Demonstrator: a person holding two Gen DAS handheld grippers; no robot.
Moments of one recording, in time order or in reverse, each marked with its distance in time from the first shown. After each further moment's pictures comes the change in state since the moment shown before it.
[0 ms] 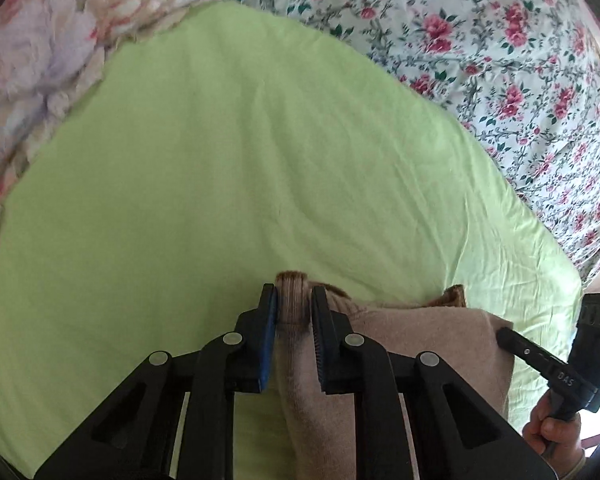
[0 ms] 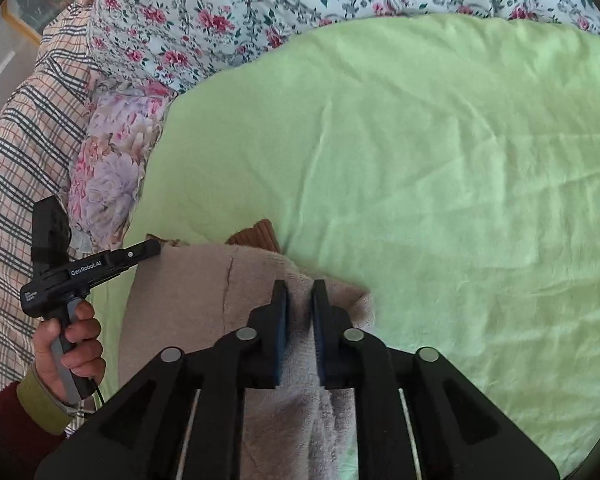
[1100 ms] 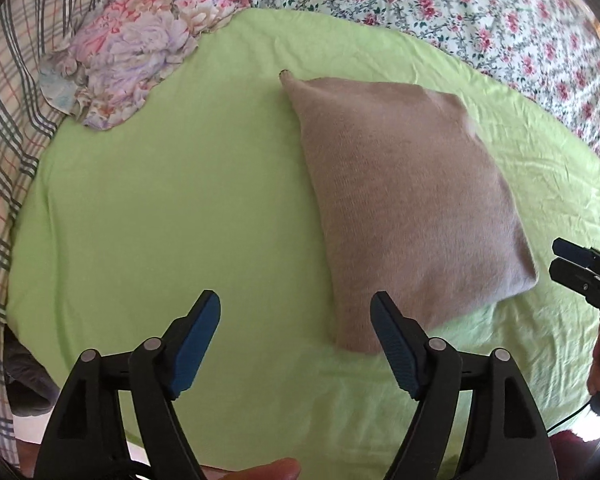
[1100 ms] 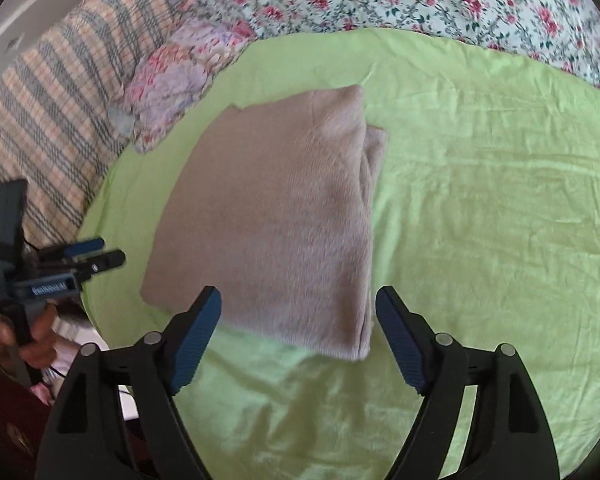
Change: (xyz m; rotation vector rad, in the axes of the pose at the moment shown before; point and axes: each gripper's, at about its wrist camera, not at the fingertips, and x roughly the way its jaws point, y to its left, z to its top) left arm -0.149 -0.037 -0.269 0.178 -0.033 0.267; right arm -0.107 0.053 -0.193 -0.333 0.044 -0.096
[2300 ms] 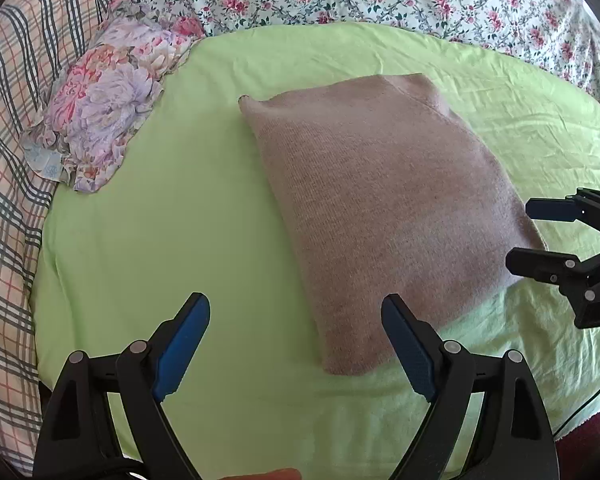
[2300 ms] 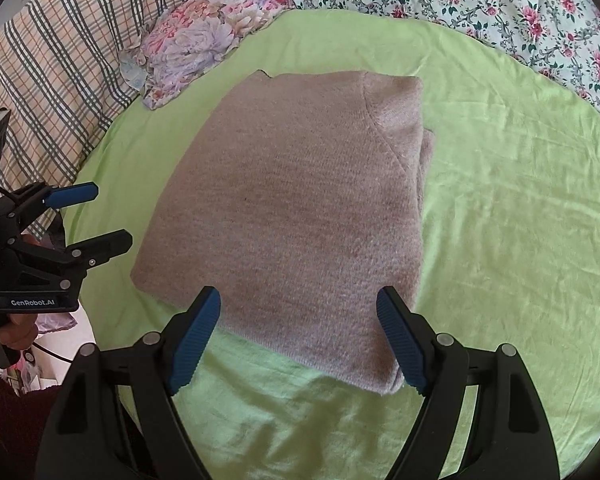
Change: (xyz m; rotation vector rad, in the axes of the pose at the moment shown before) left arm 0.007 -0.034 0.025 0.194 -0.017 0.065; right arm 0.031 0.035 0.024 -0.099 0.074 -0.047
